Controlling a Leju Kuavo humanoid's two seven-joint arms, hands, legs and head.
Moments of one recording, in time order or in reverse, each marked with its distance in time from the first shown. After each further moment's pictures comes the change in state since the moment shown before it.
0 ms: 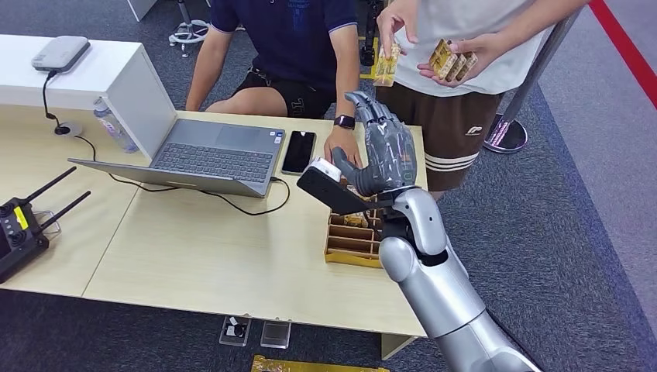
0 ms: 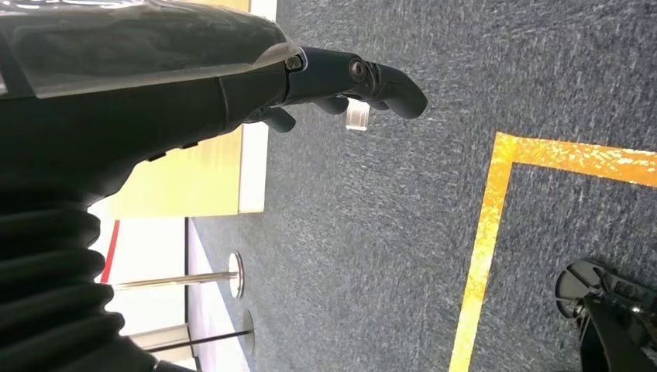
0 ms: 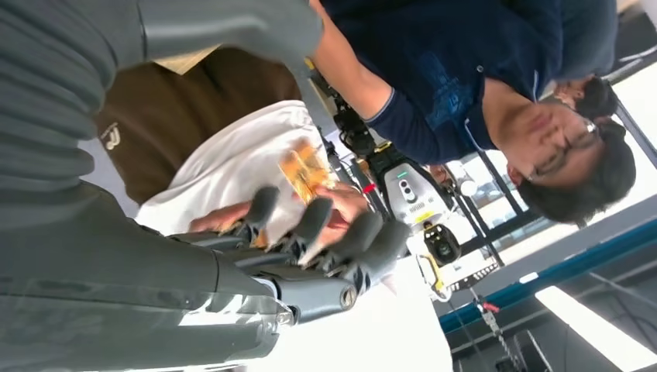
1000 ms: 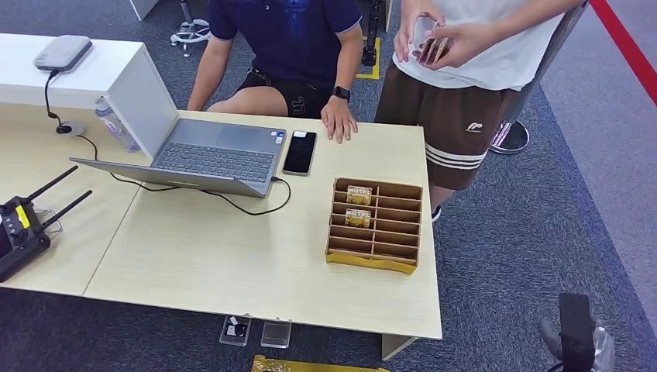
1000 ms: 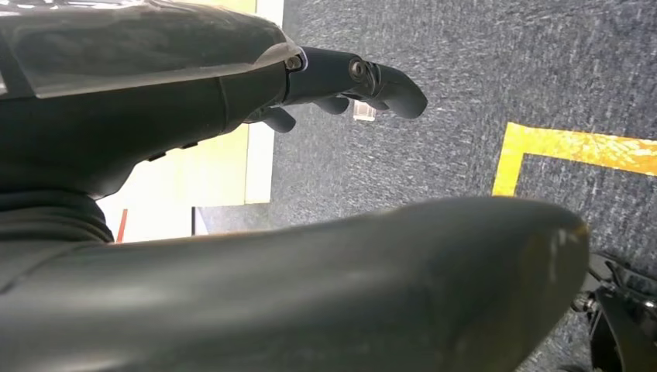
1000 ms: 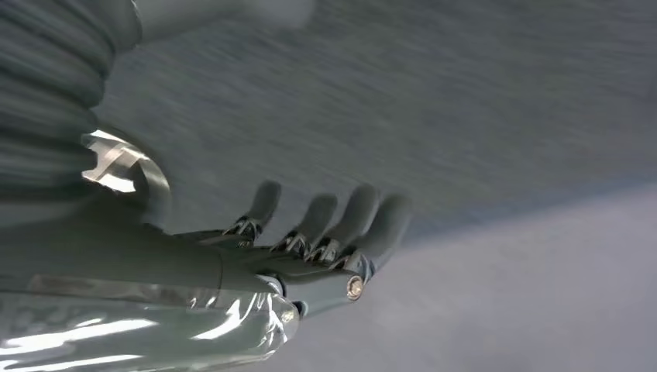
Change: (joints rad) left arm 0.004 0.008 -0.010 -0.007 -0.010 -0.004 -0.004; right arm 0.397 -0.219 -0.987 1.068 -0.465 0.030 -0.040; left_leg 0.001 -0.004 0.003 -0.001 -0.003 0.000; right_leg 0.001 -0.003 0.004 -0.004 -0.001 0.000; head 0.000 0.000
